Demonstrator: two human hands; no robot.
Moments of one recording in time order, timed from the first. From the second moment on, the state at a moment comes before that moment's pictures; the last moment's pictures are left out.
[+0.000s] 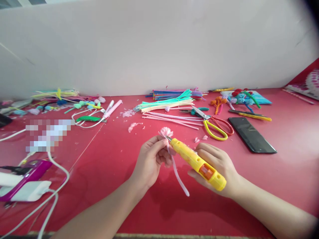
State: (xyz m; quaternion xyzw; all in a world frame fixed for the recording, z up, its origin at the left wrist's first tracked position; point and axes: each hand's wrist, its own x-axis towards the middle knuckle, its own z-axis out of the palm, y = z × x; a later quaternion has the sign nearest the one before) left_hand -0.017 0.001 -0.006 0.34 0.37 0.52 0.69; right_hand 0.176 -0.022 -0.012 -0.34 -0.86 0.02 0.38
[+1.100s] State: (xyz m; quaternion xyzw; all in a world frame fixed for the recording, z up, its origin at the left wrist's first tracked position) left_hand -0.018 0.001 -0.006 0.36 0.38 0.52 0.67; right_hand 0.176 -0.023 -0.015 -0.37 -0.85 0.02 0.37
